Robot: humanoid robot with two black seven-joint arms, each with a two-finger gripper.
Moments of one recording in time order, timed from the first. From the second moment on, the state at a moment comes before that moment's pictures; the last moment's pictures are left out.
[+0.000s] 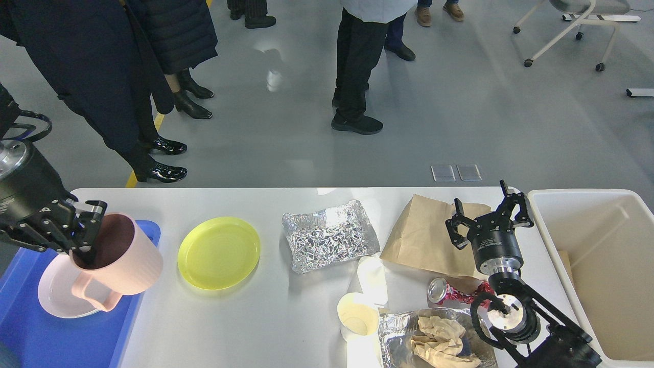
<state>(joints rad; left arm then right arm) -2.37 0.53 1.58 -1.56 0.17 -0.91 -0.08 0.26 -0.13 1.04 0.92 -0.17 0.15 0.54</state>
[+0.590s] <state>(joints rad) -1.74 0.90 1.33 -1.10 0.49 -0.88 -0.11 0.26 -0.13 1.04 0.92 -0.17 0.15 0.54</state>
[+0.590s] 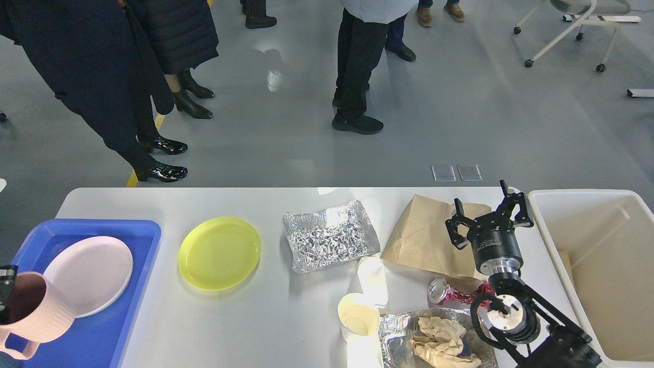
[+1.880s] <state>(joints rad) -1.27 0.89 1.02 -0.99 0.51 -0.66 -0.13 0.26 -0.13 1.04 0.92 -0.17 0.15 0.54</state>
